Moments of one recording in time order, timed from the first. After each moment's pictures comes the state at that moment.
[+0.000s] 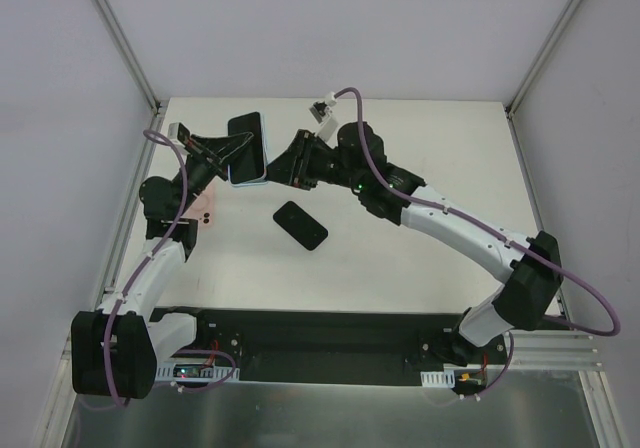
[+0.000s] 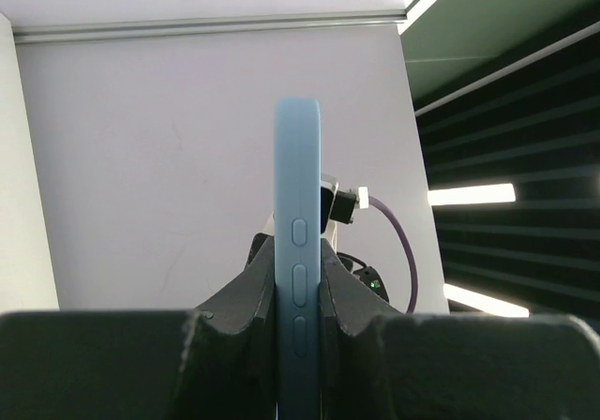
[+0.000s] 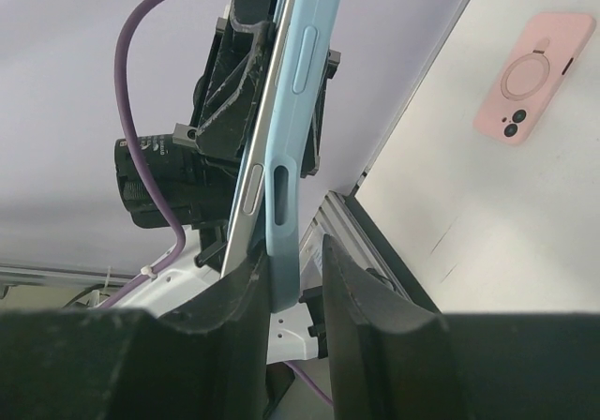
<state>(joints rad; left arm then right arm) -0.06 1.05 0.59 0.87 0.64 -1.93 0.91 1.56 1.42 0.00 -0.30 0.99</state>
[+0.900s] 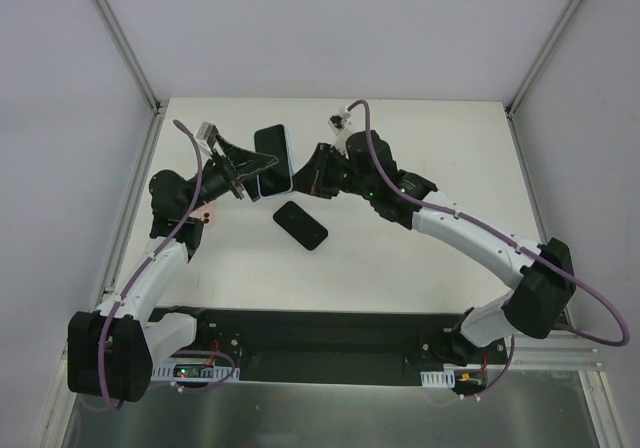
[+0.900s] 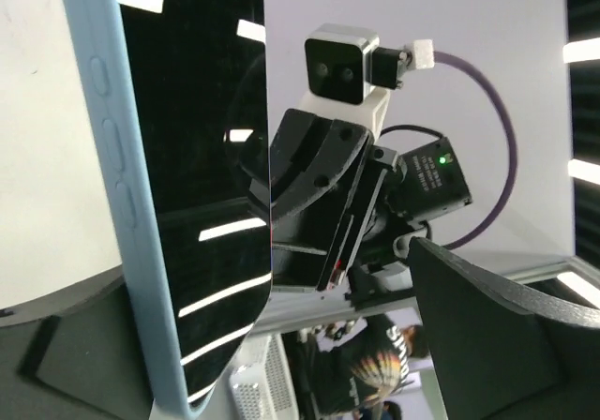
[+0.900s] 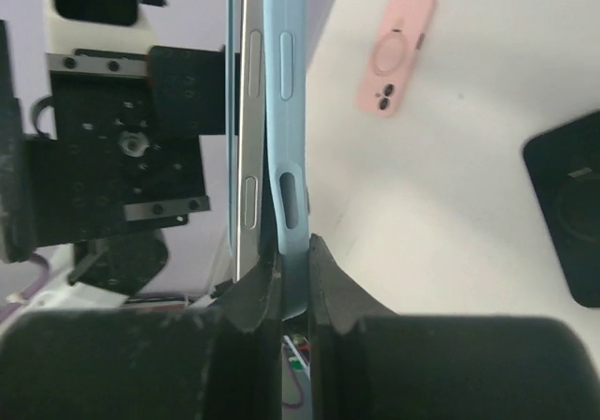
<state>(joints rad) -0.12 1.04 0.60 0.76 0.87 -1.65 0.87 1.50 1.33 -0.13 -0.23 0.89</state>
